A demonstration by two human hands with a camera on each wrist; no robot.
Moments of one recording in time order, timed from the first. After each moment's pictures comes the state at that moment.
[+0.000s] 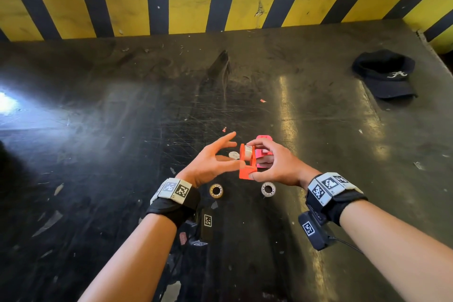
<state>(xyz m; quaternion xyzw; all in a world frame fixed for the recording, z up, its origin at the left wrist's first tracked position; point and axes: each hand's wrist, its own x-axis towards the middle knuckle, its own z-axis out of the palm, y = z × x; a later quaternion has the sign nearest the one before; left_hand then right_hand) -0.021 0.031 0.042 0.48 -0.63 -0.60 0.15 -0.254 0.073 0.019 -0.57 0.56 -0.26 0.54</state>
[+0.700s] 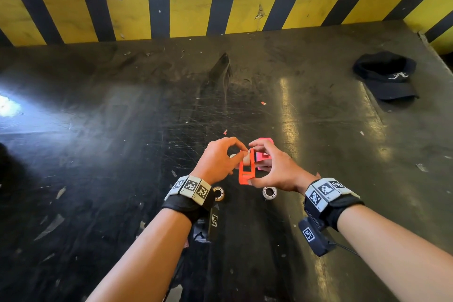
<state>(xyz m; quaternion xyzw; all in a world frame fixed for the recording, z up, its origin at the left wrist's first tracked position) -0.047 0.024 0.044 0.53 -0.73 -0.41 0.15 -0.249 0.074 0.008 -0.60 0.56 -0.26 0.51</state>
